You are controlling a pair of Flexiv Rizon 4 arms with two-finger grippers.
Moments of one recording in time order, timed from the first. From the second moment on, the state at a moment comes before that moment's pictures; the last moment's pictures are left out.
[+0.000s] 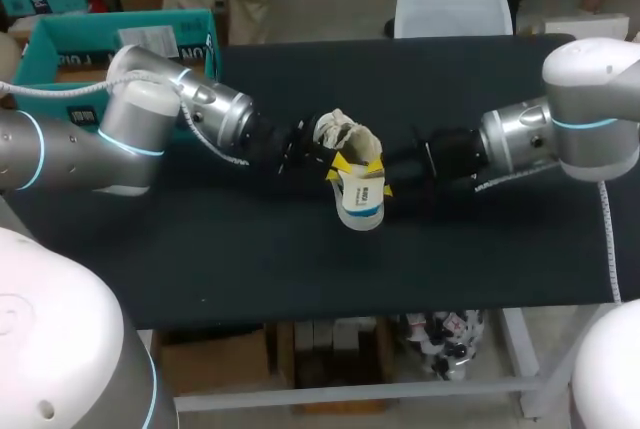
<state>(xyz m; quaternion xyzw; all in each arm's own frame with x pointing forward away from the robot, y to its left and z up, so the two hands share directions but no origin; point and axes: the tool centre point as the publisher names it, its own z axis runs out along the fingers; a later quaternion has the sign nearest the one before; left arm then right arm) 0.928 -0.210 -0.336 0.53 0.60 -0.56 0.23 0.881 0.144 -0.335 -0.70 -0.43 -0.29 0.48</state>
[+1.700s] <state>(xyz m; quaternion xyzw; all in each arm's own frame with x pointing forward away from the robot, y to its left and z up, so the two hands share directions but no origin) 0.925 -0.213 -0.341 0.51 0.66 -0.49 0.25 0.905 0.149 -0.352 -0.71 -0.41 -0.30 0.48</state>
